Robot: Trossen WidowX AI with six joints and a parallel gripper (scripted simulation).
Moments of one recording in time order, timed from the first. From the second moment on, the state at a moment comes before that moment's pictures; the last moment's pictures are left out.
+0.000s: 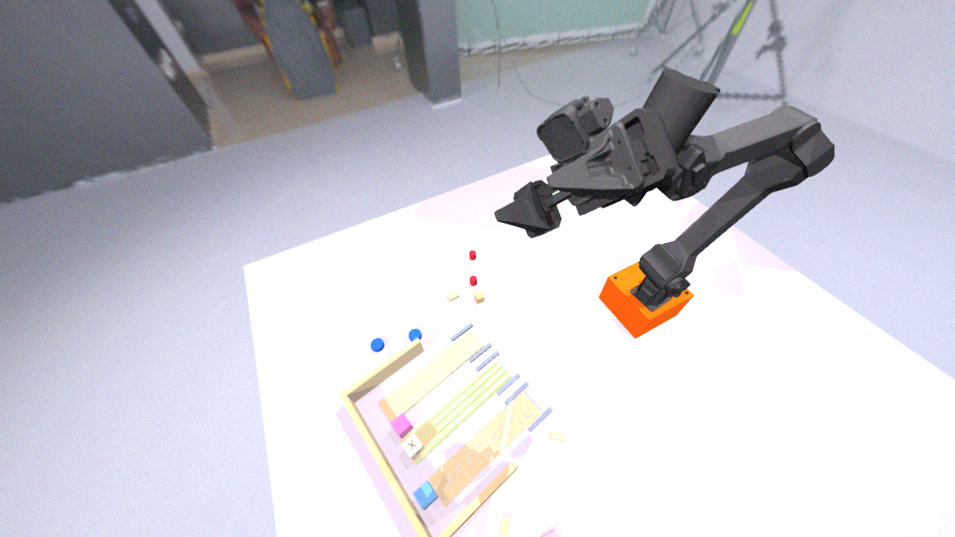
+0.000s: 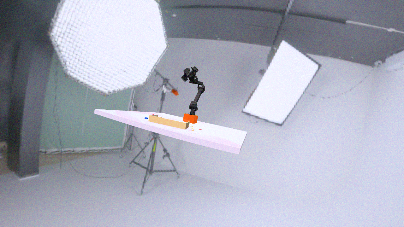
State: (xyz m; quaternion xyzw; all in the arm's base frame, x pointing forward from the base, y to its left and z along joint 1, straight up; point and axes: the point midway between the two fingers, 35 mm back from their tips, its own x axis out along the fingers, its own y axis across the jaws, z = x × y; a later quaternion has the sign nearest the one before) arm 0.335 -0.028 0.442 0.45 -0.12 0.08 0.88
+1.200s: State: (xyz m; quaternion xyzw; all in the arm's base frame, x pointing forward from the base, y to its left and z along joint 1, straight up) arm 0.315 -0.035 0.137 0.02 0.29 -0.05 0.96
